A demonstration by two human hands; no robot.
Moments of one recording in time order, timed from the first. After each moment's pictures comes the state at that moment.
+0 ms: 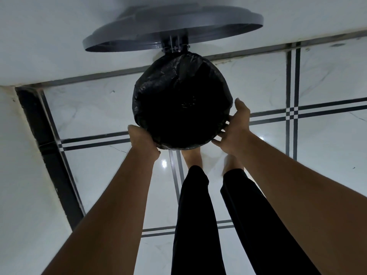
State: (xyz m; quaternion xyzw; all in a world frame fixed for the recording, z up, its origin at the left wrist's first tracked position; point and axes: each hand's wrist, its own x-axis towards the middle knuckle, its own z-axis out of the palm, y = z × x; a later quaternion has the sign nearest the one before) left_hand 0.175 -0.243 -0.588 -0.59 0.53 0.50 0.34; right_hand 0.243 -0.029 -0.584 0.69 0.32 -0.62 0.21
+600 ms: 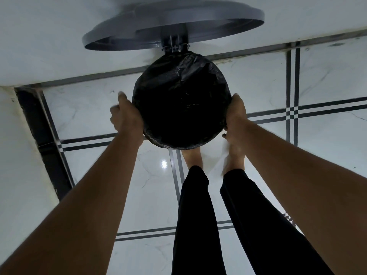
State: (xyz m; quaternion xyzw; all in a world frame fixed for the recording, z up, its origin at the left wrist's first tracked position) left_hand 0.125 -0.242 -0.590 -0.48 0.74 0.40 0.24; right_hand 0.225 -0.021 -0.605 0.67 0.43 -0.57 0.21
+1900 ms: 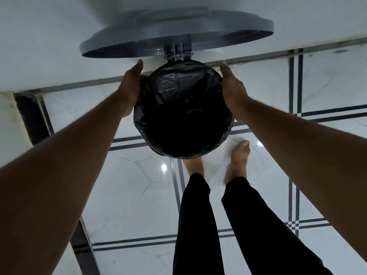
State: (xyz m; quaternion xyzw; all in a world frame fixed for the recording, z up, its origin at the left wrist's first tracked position) left_hand 0.036 -0.219 -0.619 -0.22 0.73 0.45 0.46; right_hand 0.157 0.007 -0.636 0.50 0.64 -0.53 0.24
